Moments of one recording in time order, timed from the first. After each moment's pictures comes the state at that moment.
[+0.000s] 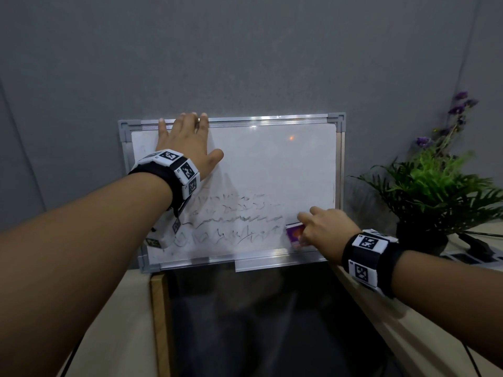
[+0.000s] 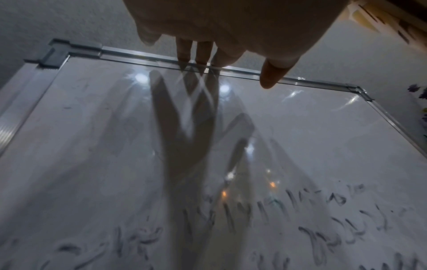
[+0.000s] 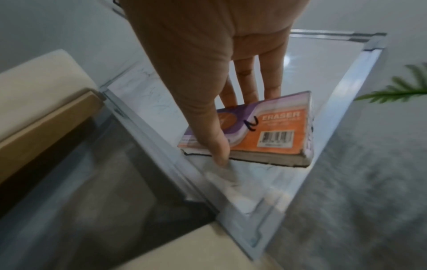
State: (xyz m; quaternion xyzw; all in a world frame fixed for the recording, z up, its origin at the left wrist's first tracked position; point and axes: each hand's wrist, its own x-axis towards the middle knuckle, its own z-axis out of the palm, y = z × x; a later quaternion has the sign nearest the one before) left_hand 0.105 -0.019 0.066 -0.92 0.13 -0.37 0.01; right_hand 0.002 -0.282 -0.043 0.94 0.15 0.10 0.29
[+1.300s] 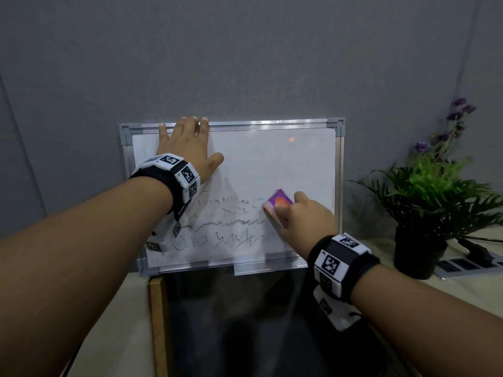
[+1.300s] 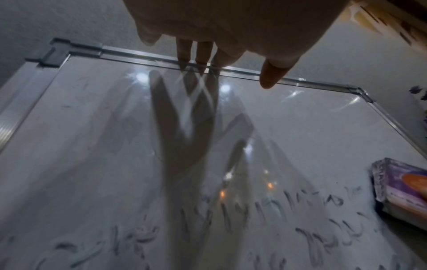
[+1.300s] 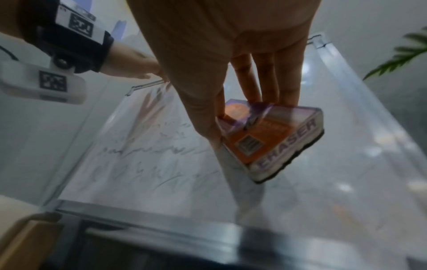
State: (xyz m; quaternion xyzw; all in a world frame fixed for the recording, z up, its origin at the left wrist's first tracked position) left_hand 0.104 -0.020 0.066 -0.92 0.13 -0.37 0.01; right_hand 0.021 -0.241 -0.043 0.96 0.00 0.29 0.04
